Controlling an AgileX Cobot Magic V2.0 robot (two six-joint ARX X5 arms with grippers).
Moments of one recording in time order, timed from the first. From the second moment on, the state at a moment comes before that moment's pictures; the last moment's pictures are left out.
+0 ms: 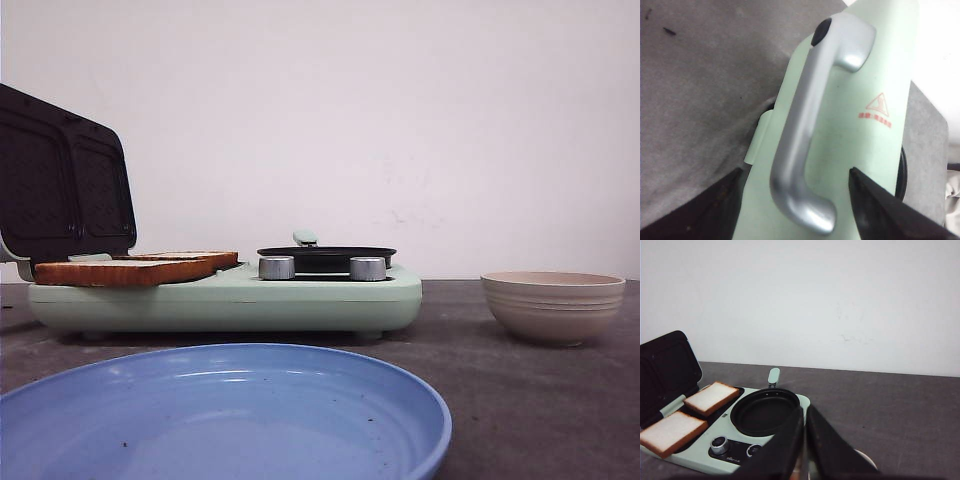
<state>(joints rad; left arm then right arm) 0.36 1.68 1.64 -0.87 0.66 -0.35 0.52 0.33 0.75 -0.44 0.18 0.16</state>
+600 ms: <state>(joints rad) 0.29 1.72 1.64 -0.82 0.68 -0.39 0.52 0.33 0.75 -0.44 0.18 0.20</state>
